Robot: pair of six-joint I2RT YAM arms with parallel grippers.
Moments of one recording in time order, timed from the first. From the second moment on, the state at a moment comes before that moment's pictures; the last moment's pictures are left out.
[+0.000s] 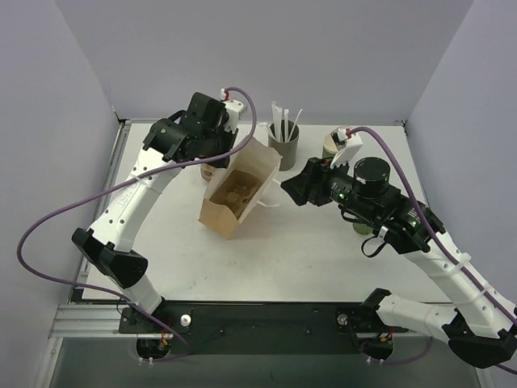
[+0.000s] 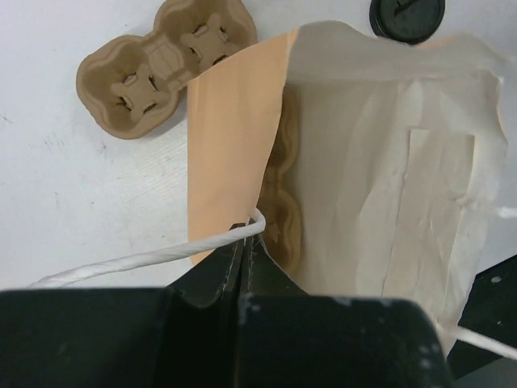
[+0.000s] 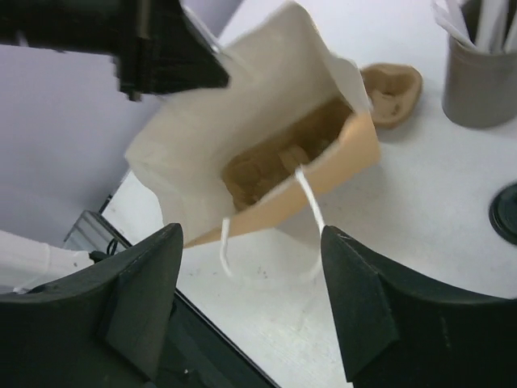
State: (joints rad) left arm -0.57 1.67 2.02 -1.16 -0.04 -0.12; right arm 0.75 1.01 1.28 -0.58 0.04 0.47
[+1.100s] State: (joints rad) left arm -0.75 1.16 1.28 -0.56 0.14 0.00; right arm 0.89 1.14 0.80 -0.11 0.01 0.42
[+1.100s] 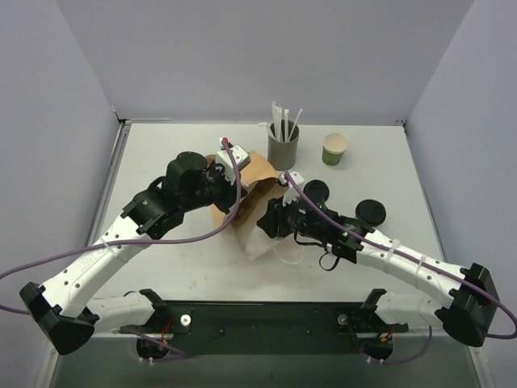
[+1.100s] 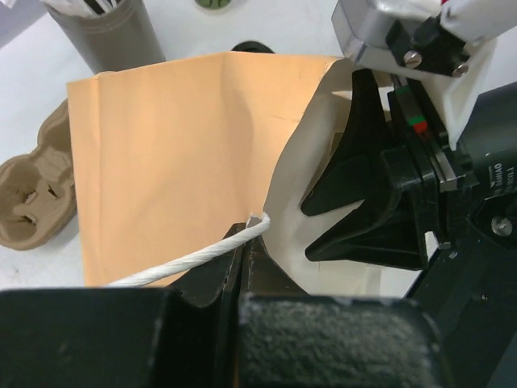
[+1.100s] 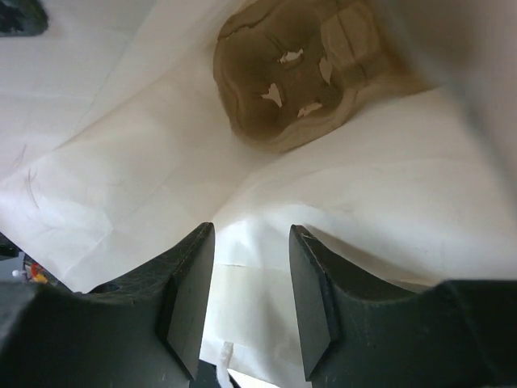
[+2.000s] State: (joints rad) left arm -0.96 1.33 1.46 -0.47 -0.33 -0.52; right arm 0.89 1.24 1.17 -0.36 0.25 0.54
